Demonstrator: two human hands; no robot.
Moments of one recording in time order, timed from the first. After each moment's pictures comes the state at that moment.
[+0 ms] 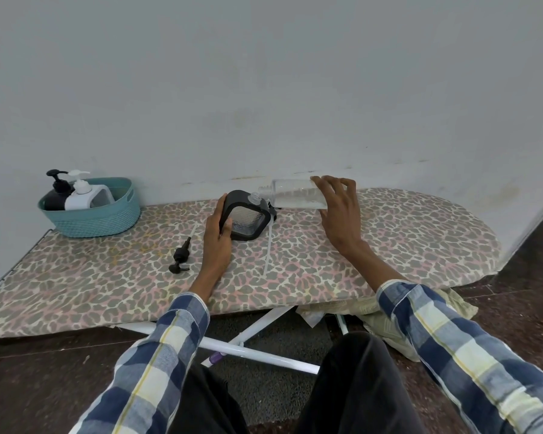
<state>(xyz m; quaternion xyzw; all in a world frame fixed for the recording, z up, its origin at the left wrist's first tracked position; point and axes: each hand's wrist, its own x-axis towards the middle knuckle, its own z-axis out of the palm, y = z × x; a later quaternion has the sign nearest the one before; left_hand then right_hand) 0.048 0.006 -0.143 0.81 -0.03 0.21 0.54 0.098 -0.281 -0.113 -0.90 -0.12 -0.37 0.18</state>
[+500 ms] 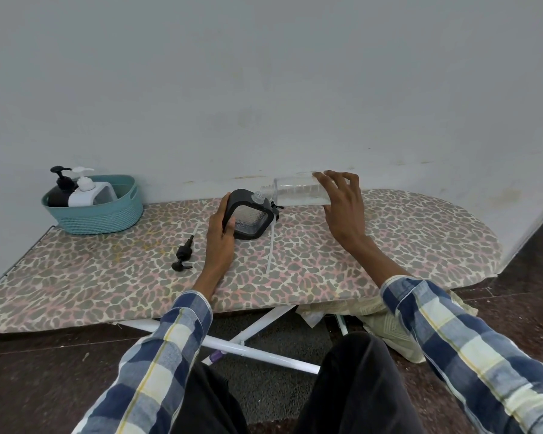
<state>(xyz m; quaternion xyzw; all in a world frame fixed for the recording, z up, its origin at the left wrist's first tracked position) 0.047 0.006 -0.143 0.81 -0.03 0.20 0.55 0.100 -0.282 -0.101 -0.91 -0.13 -0.36 0.16</state>
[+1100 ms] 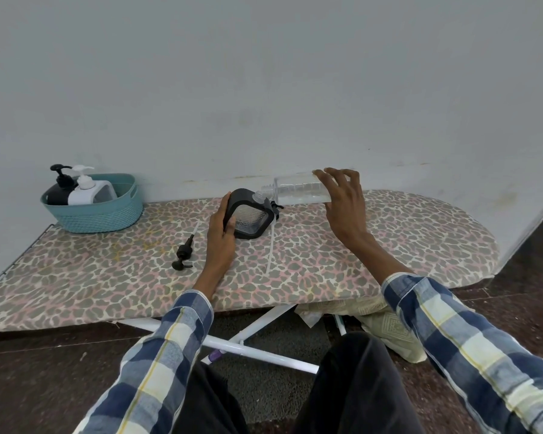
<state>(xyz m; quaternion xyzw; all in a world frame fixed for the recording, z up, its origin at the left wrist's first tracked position) 0.048 0.006 -0.144 0.81 -0.03 0.20 0.55 0.102 -0.285 -0.094 -0.91 -0.13 -0.36 0.14</state>
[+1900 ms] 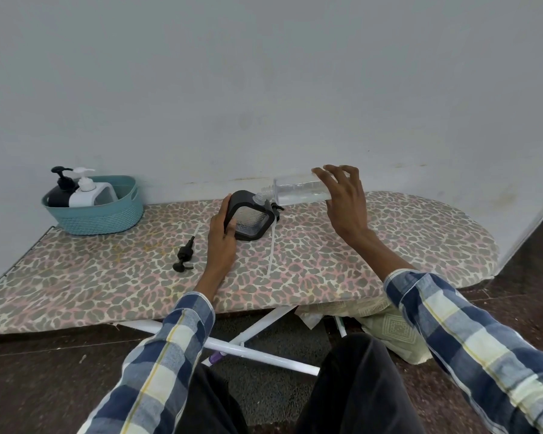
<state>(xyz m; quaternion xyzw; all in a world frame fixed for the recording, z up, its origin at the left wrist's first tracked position) 0.046 0.004 -0.144 0.80 -0.03 0.21 0.57 0.108 -0.286 -0.087 -0.92 -0.13 -0.35 0.12</state>
